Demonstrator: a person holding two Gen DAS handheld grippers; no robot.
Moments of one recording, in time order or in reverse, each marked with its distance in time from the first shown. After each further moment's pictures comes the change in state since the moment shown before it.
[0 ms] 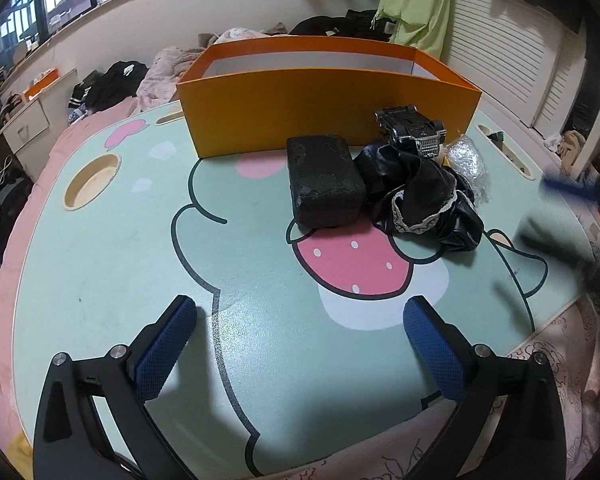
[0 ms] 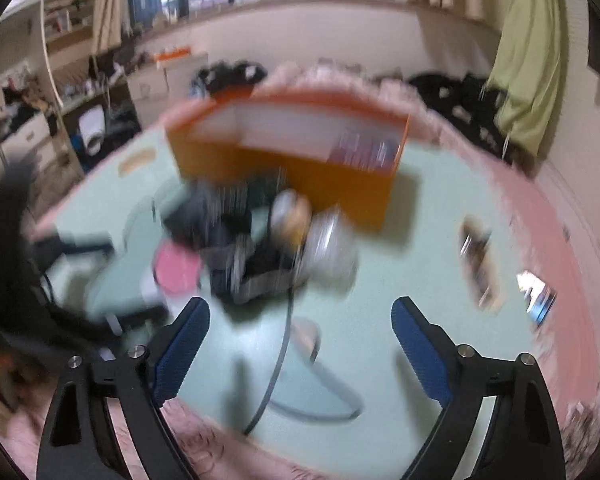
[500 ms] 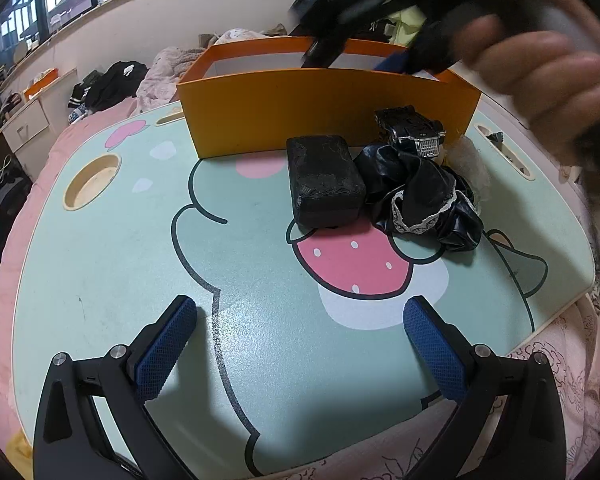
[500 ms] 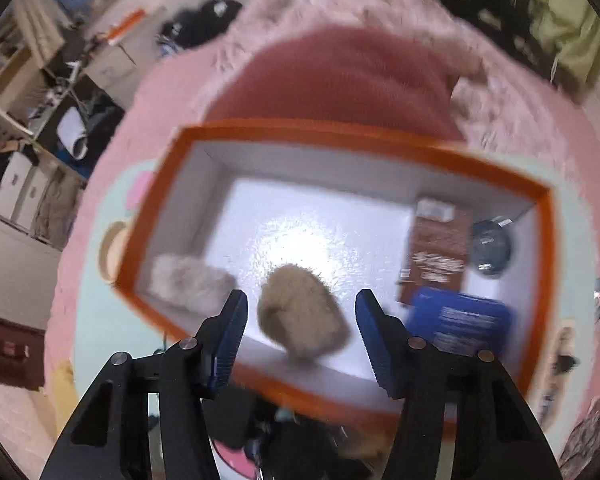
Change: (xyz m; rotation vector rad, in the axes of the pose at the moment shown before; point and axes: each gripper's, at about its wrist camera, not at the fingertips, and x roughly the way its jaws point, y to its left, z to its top) left arm -0.002 0.001 0.001 -0.002 -0.003 -0.003; right arm 0.169 0.012 0.140 0.223 0.464 0.137
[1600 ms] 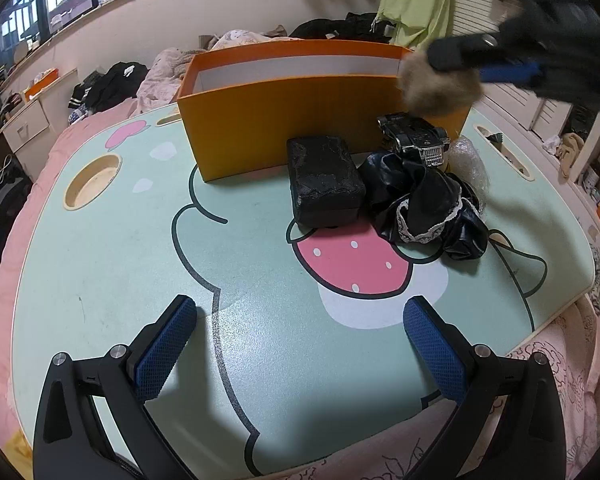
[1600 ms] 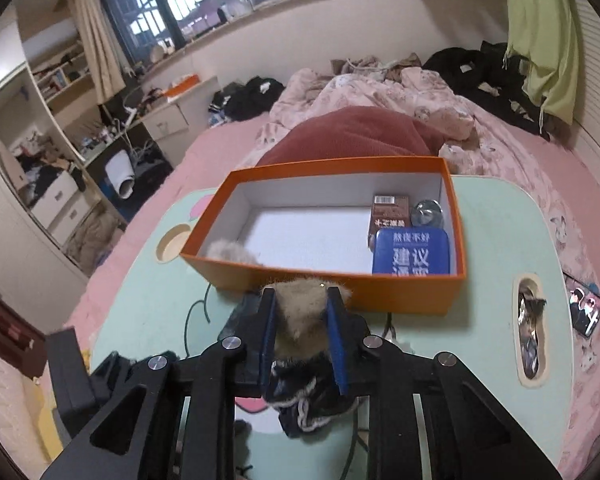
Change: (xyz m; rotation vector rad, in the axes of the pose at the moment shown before) left arm -0.001 -0.001 0.000 -0.002 -0.003 0.003; right arm -0.098 -0.025 -0.115 -0.099 -0.393 0.097
